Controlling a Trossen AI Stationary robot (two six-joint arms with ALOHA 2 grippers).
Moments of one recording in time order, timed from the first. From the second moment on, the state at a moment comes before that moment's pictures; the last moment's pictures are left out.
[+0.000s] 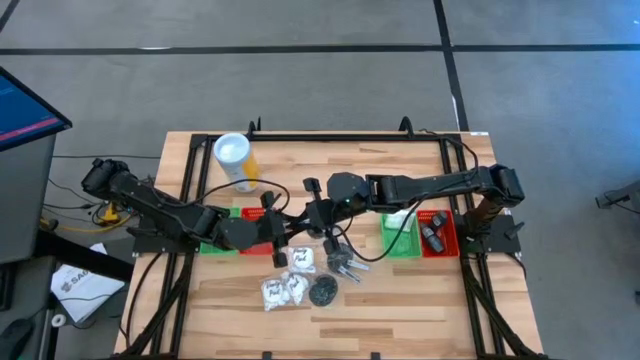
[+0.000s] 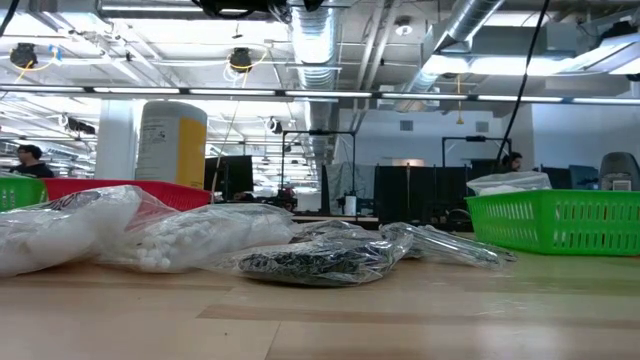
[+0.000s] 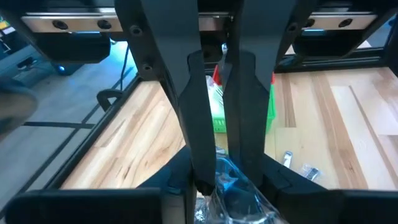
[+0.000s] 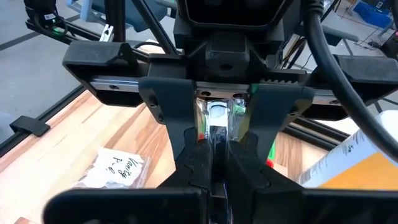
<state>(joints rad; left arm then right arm) -0.37 1.28 0.91 -0.02 -0.68 -0.02 0.08 1.75 1.50 -0.18 -0.13 -0.31</state>
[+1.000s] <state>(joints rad) -0.36 1.27 0.87 -0.08 -0.68 -0.07 0.03 1.71 1.51 -0.38 -0.14 -0.28</state>
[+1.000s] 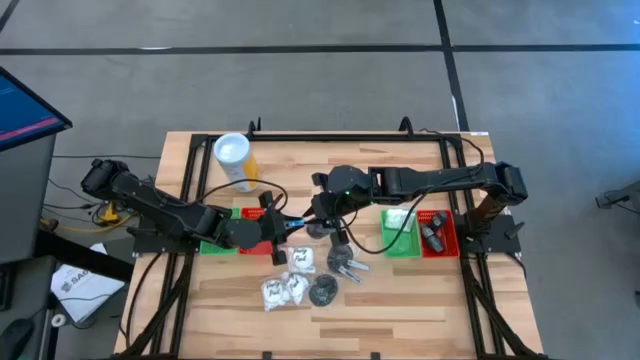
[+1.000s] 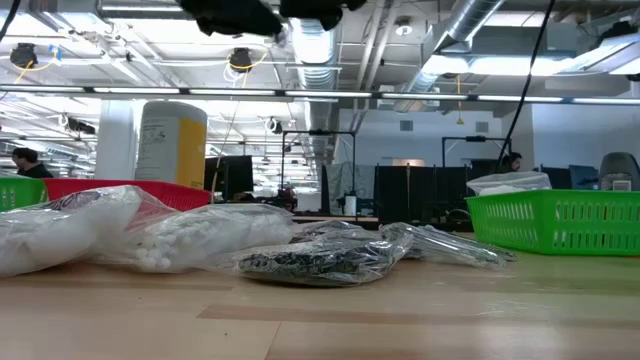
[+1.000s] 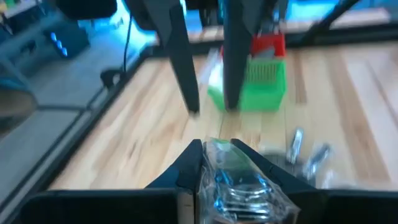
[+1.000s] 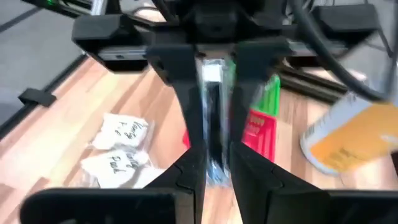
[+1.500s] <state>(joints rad) -0.36 1.19 0.87 -0.60 -0.65 -0.57 -0.01 1.71 1.50 -0.71 -0.14 -0.15</state>
